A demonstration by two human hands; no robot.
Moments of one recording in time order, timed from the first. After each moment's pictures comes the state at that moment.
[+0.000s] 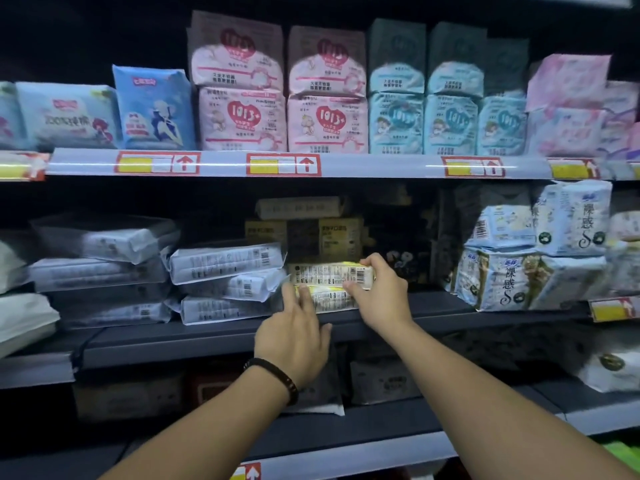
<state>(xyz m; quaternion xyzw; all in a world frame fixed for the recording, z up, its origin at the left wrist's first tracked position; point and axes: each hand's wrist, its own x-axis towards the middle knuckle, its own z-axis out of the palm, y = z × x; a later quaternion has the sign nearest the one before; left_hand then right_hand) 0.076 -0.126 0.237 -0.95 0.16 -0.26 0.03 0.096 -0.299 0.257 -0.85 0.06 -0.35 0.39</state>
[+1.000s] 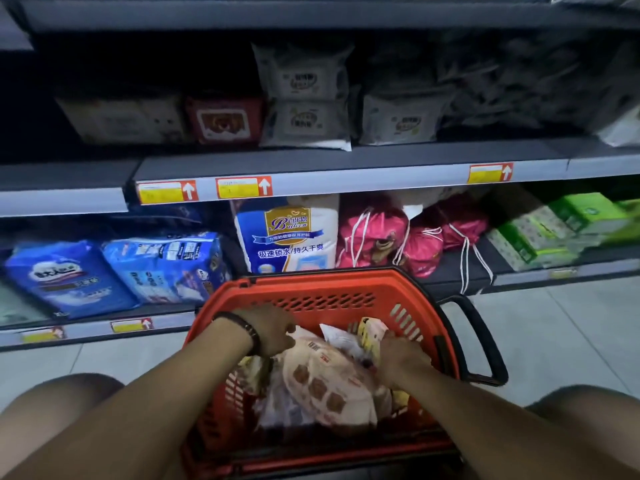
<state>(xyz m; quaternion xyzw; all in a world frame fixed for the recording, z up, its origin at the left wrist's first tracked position) -0.066 -0.016 -0.070 -0.89 0.29 0.33 0.06 -0.162 -0.255 -0.167 -0.94 0.19 0.28 0.04</state>
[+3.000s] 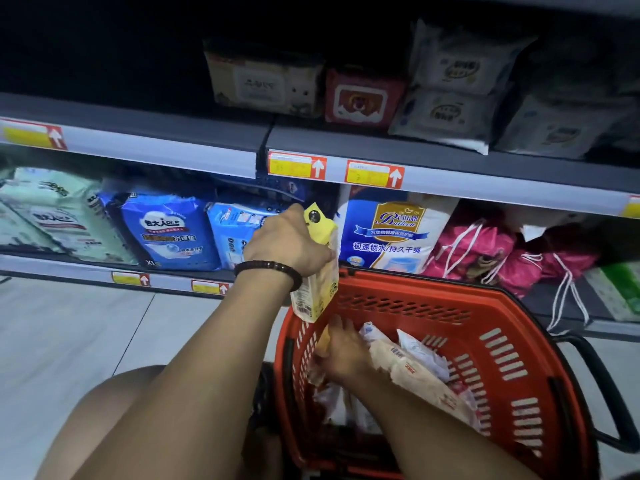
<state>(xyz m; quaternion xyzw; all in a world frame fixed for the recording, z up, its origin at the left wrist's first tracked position) -0.017 0.117 -0.009 -0.96 -0.06 0.08 -0.26 -0.080 -0.025 -0.254 -0.96 0.04 0.17 0.22</state>
